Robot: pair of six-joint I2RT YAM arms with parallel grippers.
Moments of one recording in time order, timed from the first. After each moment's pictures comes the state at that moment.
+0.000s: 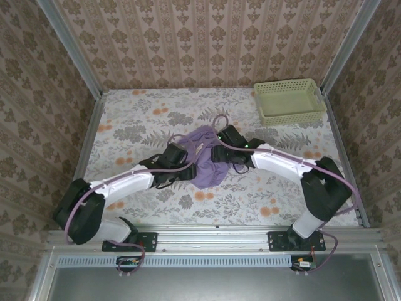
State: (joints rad) left arm -0.75 1.39 0.73 -0.33 0.00 -0.62; right arm 0.65 1.67 1.13 -0.44 0.14 0.55
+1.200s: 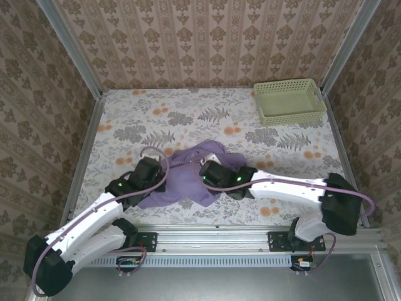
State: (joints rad) left arm -0.68 0.84 0.52 -0.63 -0.17 -0.51; right arm 1.05 1.49 0.96 -0.55 0.35 0.43
